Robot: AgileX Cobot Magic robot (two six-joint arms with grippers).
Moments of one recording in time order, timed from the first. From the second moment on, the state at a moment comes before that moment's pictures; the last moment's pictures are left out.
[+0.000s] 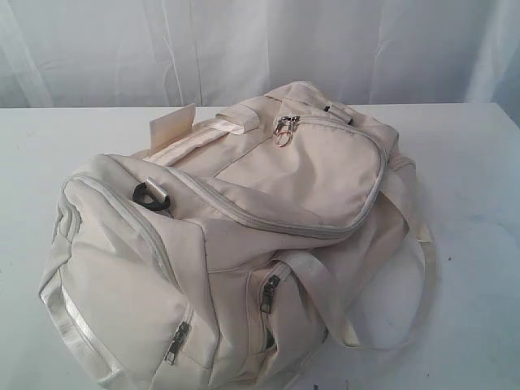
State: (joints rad) left arm -0.01 0.01 0.02 -0.09 0.40 0.11; right arm 0.19 0.01 0.00 0.05 0.32 0.01
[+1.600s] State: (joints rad) left arm -0.01 0.01 0.02 -0.09 0.40 0.11; right arm 0.19 0.01 0.00 0.05 0.30 0.01
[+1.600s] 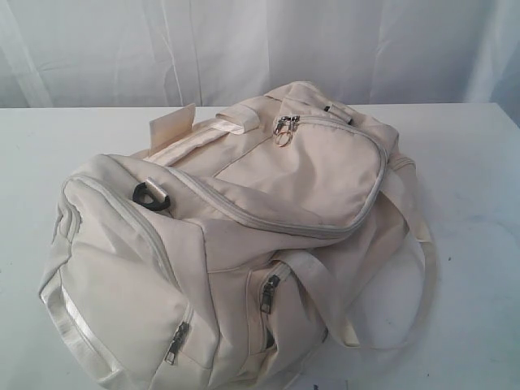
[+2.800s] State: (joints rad) left arm -0.01 0.00 0.00 -0.14 -0.48 0.11; right arm 0.19 0.01 0.00 0.05 -0.06 0.27
